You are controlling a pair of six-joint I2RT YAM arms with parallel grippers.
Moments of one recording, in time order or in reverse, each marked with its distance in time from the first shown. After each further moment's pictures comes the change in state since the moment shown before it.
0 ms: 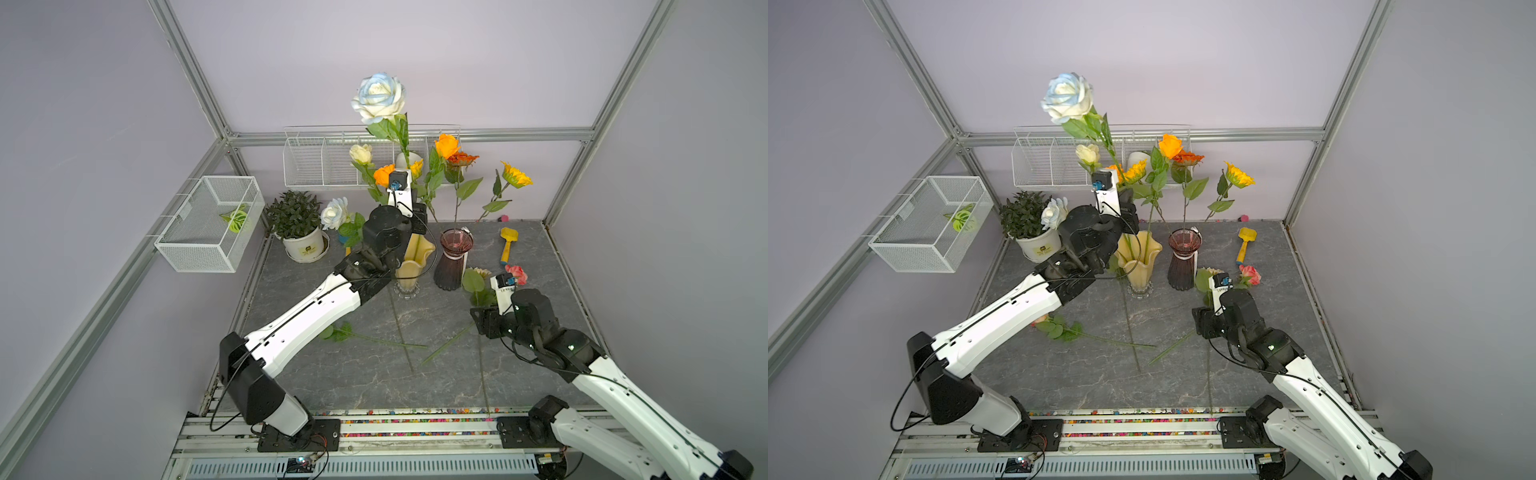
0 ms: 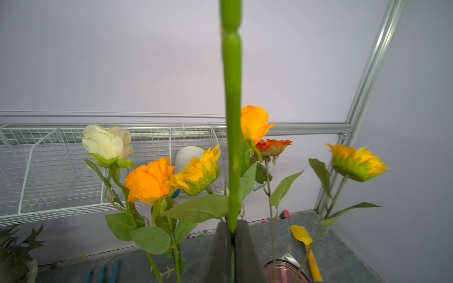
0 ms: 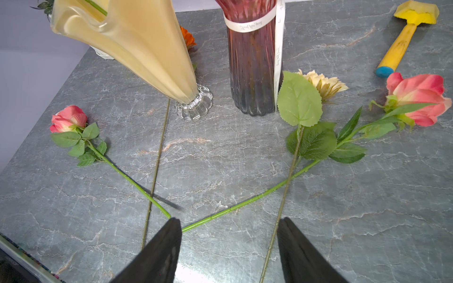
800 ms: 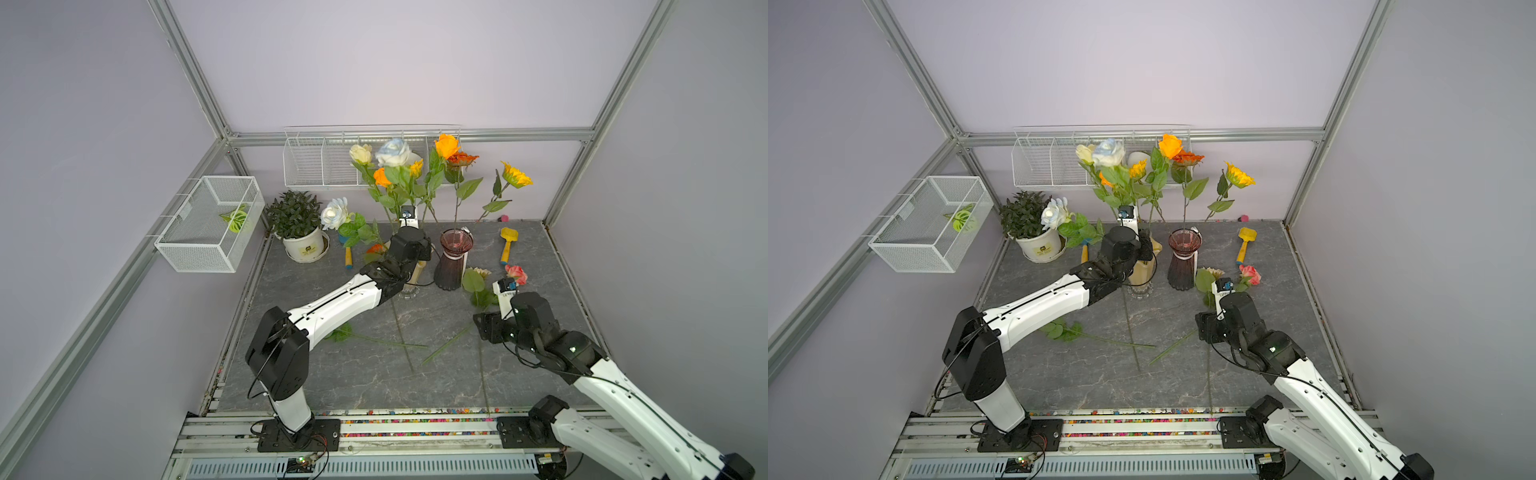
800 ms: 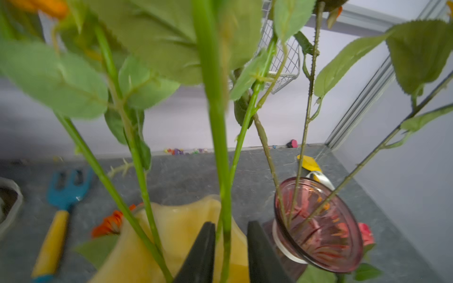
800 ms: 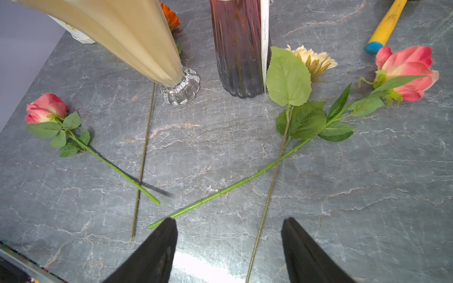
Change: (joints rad) left arm 0.003 0.129 -0.143 -0.105 0.067 -0.283; right arm 0.000 -0.011 0.000 -0.089 0.023 0.013
